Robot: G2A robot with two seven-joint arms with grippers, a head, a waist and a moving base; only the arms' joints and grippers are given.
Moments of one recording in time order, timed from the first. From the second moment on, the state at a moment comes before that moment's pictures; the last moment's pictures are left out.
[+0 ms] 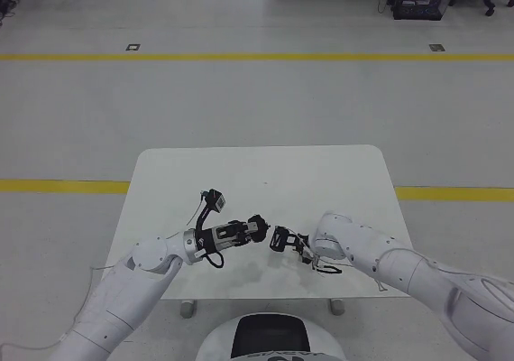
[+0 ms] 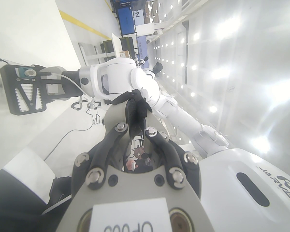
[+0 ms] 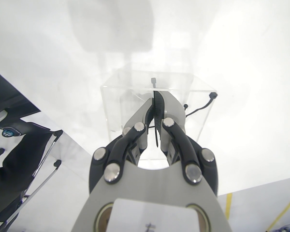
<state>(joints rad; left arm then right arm) 1.39 -1.07 -1.04 -1.49 -0.50 -0.34 -0.88 -0.79 -1.14 0.17 -1.16 -0.89 -0.34 0.86</state>
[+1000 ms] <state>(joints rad) 1.39 -1.07 -1.04 -1.49 -0.50 -0.34 -0.88 -0.79 -1.10 0.17 -1.22 -0.91 -0.34 0.87</state>
